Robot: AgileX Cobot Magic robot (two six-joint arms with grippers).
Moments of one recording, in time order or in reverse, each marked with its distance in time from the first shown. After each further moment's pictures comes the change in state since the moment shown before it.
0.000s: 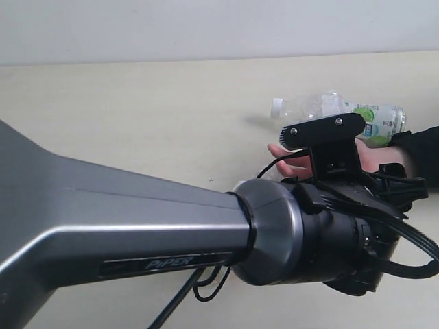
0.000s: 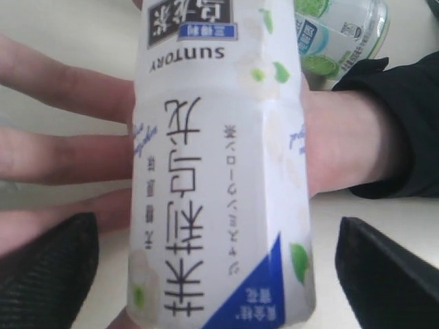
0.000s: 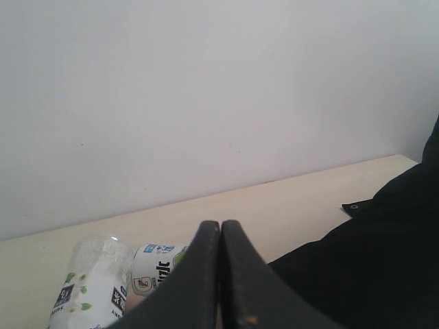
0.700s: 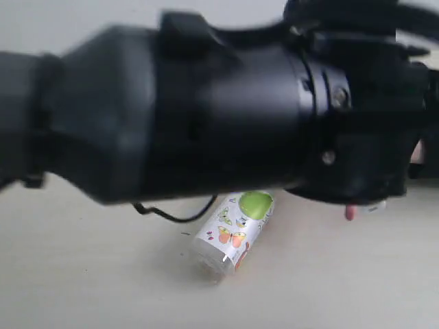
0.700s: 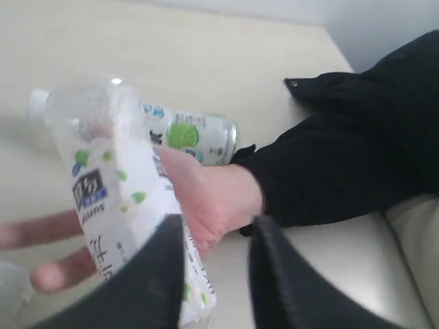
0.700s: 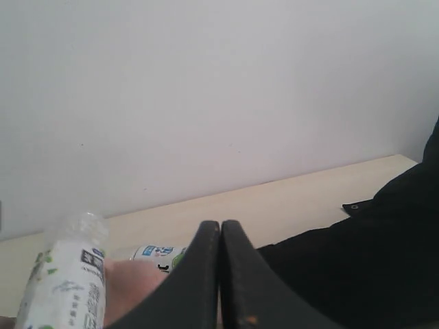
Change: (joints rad) left arm 0.000 -0.311 0.000 -0.073 0.008 0.353; right arm 0.000 0.000 0.000 0.000 0.000 0.000
